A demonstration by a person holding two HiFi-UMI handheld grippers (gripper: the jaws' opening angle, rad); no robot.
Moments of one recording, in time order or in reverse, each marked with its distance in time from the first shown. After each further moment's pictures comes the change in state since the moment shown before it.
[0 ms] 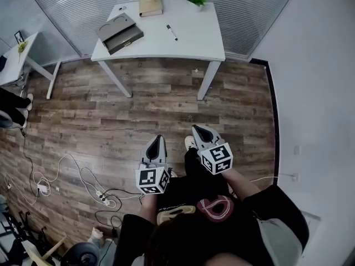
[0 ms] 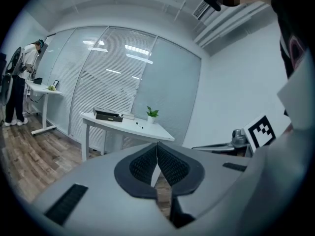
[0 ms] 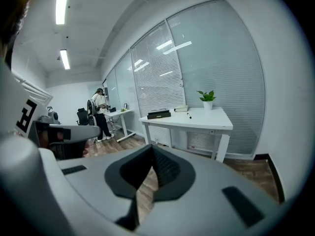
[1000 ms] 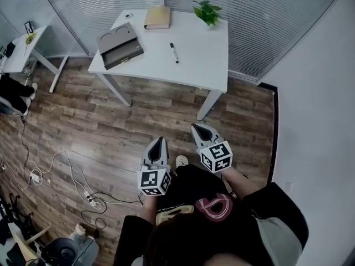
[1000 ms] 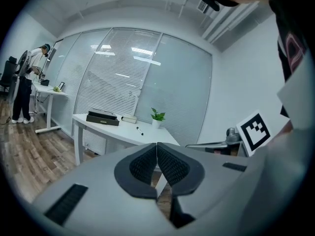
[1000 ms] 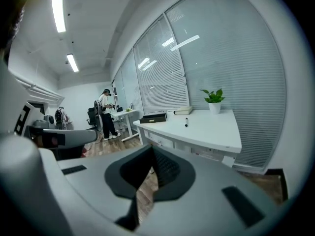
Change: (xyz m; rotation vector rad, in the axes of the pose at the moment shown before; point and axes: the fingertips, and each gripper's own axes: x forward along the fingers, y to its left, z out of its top) left arm 0.163 -0.031 0.031 -0.037 -0.047 0.128; right arm 0.095 -0.149 0.066 -0.042 0.019 0.151
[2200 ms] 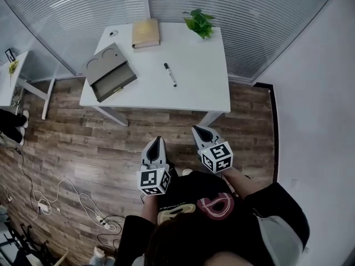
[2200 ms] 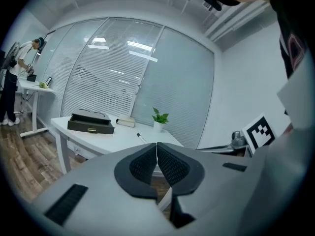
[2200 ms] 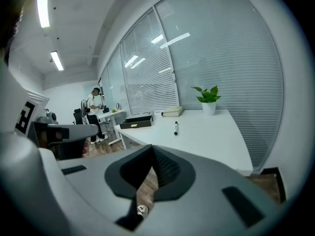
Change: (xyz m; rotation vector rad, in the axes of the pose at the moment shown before) left arm 0.134 0.073 0.050 0.016 0.029 -0.091; right arm 0.107 -0.065 0.044 0.056 0.018 -0.125
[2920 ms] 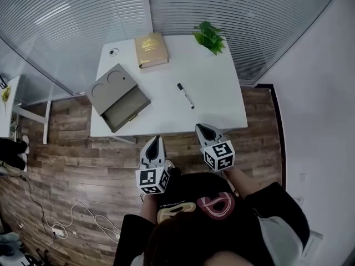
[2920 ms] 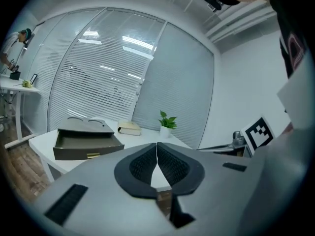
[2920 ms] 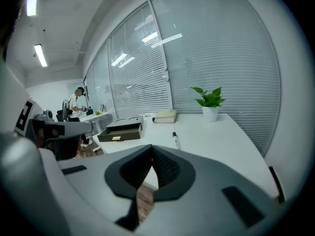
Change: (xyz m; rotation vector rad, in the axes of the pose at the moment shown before) left arm 0.091 0.122 0.068 0.033 0.025 -0.115; right arm 0.125 -0.005 0.067 0.040 -0.011 -0.159
